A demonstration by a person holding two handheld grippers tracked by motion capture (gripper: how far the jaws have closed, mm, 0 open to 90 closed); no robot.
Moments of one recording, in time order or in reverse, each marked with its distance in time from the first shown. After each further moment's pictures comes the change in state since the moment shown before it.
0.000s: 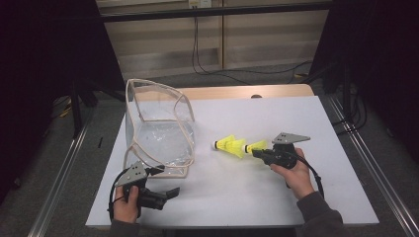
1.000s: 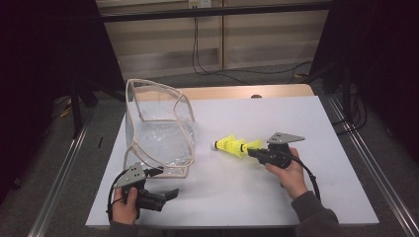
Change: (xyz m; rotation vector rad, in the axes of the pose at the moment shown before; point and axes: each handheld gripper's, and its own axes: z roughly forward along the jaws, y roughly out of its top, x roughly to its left) left arm -0.001 -0.002 -0.004 0.001 0.001 -0.002; right arm 0.007 0.002 0.012 -0.014 -0.004 0.002
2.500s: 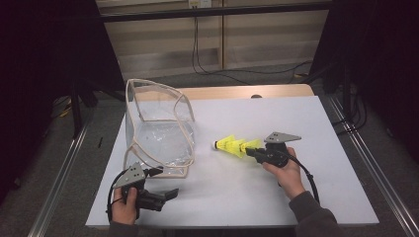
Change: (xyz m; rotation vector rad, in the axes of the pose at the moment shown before) left arm 0.000 0.000 -0.001 -0.004 0.004 -0.003; right arm 0.000 0.000 0.009 0.004 -0.010 0.009
